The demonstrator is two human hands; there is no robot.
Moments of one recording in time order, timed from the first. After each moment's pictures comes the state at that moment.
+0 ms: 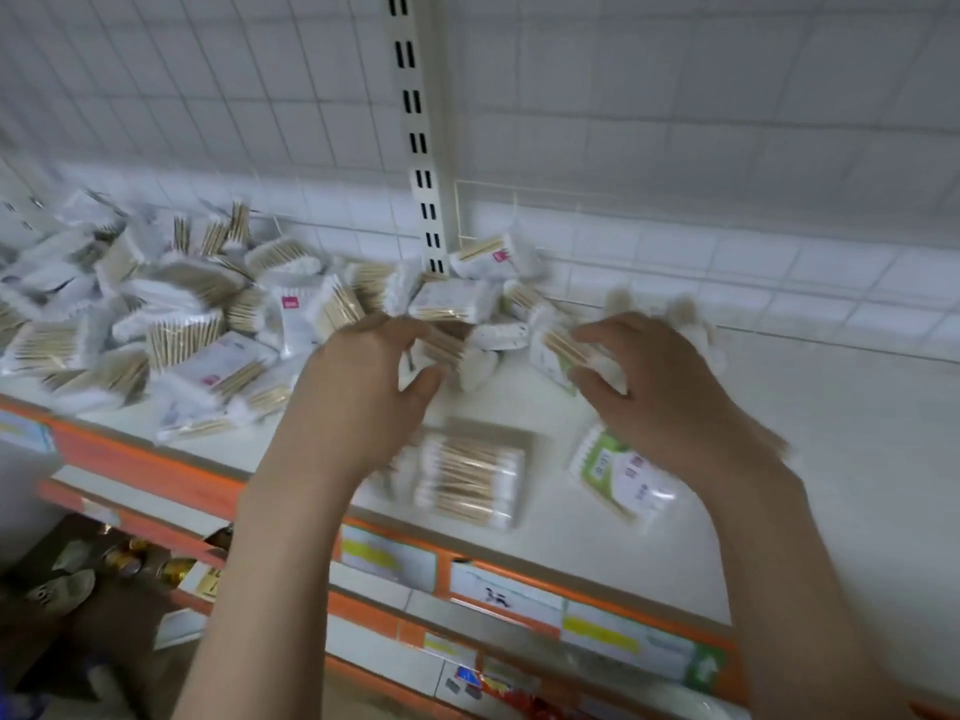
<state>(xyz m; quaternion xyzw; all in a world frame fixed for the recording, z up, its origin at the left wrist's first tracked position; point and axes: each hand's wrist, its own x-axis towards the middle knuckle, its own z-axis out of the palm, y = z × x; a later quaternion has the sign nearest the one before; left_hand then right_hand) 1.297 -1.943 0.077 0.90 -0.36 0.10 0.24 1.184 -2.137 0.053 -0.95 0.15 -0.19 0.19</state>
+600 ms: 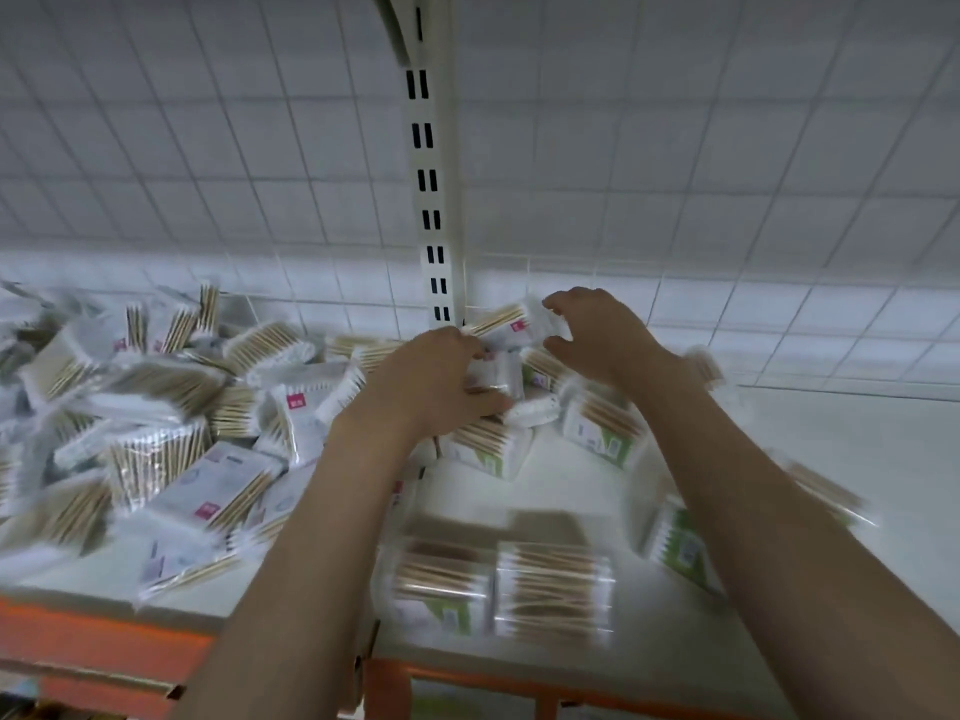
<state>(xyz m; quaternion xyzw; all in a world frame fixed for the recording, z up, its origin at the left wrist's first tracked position) 1.415 -2.001 0.073 0.85 -0.51 -0.03 0.14 1.326 -2.176 0.066 -0.96 0.23 -0.11 0.06</state>
